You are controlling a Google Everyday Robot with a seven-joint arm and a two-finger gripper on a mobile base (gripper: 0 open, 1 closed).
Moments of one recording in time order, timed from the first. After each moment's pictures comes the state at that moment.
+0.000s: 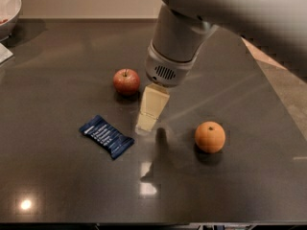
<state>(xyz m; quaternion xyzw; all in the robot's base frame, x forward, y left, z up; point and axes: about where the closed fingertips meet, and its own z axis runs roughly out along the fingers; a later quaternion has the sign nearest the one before) 0.474 -0.009 0.906 -0.60 0.78 0.05 0.14</state>
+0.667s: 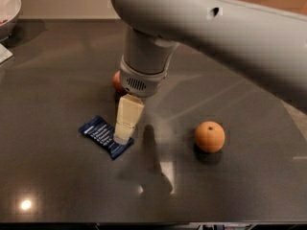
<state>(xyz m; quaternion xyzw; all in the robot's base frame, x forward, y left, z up) 0.469 0.036 0.882 -0.59 0.79 0.04 0.12</state>
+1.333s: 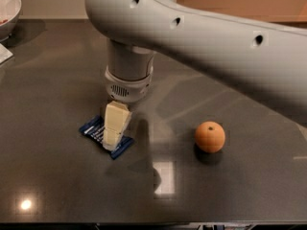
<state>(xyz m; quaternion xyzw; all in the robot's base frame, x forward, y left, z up) 0.466 0.055 0.857 -0.57 0.82 0.04 0.07</state>
